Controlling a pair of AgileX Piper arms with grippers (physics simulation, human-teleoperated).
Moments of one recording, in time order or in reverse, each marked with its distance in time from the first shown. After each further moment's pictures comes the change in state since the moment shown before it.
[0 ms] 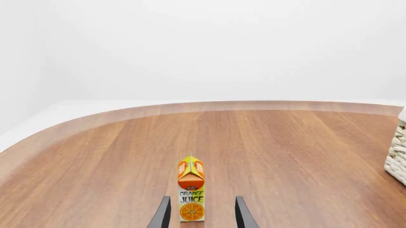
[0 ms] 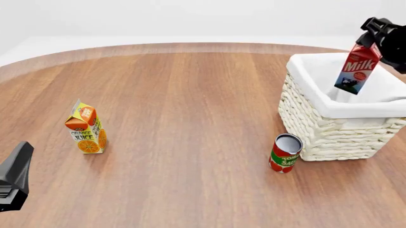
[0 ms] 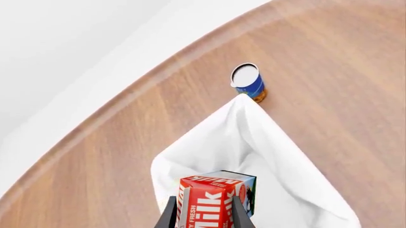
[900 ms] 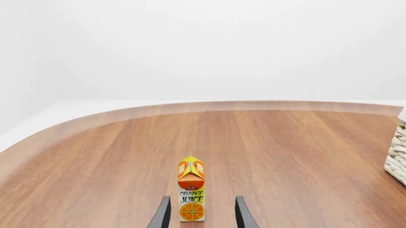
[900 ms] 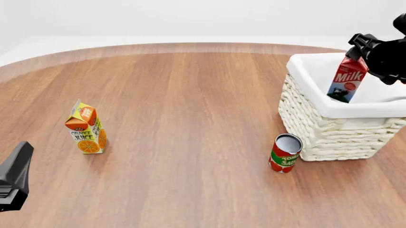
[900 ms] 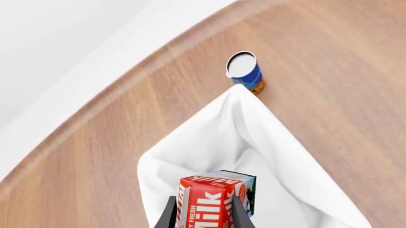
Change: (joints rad) left arm 0.000 0.000 0.000 0.000 0.000; right arm 0.005 0.085 0.038 -0.086 0.002
